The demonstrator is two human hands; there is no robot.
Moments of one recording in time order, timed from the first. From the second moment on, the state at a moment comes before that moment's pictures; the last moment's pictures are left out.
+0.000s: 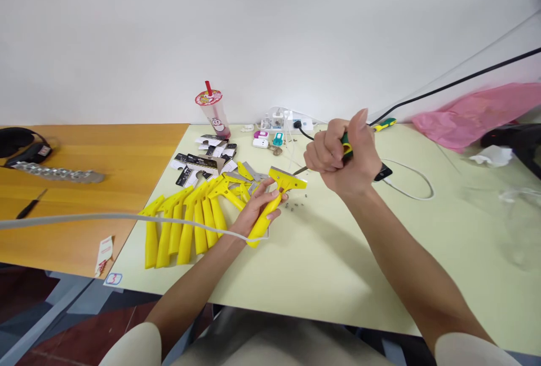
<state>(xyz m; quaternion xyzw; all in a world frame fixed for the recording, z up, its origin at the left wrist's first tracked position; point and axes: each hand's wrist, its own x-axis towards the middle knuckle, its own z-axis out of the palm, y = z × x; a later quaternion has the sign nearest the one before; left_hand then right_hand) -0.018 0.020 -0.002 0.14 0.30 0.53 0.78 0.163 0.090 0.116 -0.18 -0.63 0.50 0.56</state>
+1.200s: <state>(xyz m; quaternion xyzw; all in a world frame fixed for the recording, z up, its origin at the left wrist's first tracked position) -0.015 0.019 -0.002 0.14 0.33 0.51 0.79 0.132 0.087 0.081 -0.12 -0.59 0.54 0.58</state>
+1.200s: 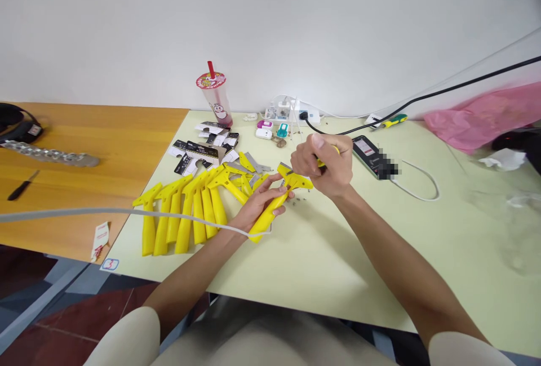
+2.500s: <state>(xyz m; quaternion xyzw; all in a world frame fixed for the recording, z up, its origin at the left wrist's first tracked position) -0.022 0.024 0.007 0.15 0.37 0.62 0.68 0.160 0.106 0.091 -0.20 -0.80 0.33 0.46</state>
